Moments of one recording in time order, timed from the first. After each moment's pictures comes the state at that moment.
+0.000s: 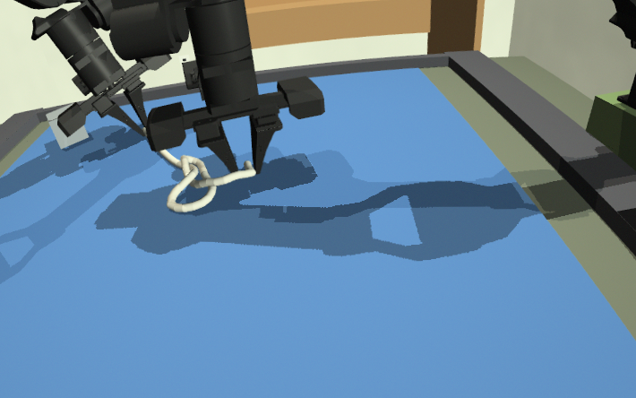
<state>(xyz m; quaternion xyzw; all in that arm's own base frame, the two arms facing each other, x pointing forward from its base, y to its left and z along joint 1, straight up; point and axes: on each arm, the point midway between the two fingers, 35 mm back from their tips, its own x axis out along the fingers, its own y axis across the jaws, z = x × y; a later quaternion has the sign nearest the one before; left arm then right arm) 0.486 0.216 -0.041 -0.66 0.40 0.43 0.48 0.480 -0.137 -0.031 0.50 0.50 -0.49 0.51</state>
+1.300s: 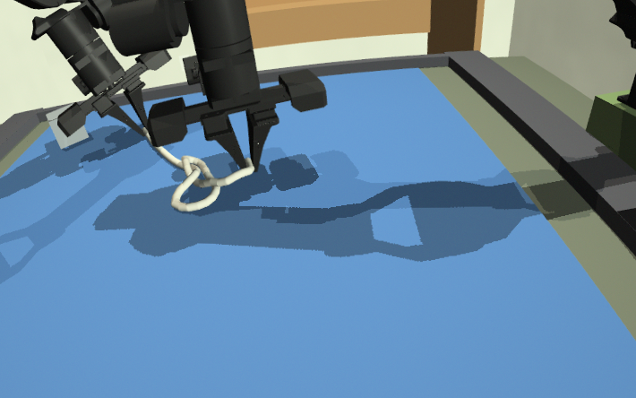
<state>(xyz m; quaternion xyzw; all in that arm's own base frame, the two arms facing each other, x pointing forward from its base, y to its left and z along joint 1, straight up) 0.486 0.216 -0.041 -0.66 0.40 0.43 0.48 0.476 -0.136 -0.024 0.49 0.51 -0.49 0.50</state>
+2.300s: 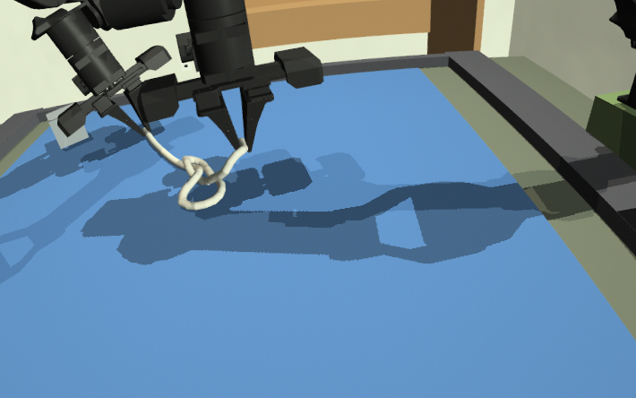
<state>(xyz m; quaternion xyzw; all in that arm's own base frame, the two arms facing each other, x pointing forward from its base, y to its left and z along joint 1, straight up) 0.486 0.216 -0.041 -0.66 0.40 0.43 0.48 0.478 -0.136 0.003 0.49 0.51 -0.49 0.51</state>
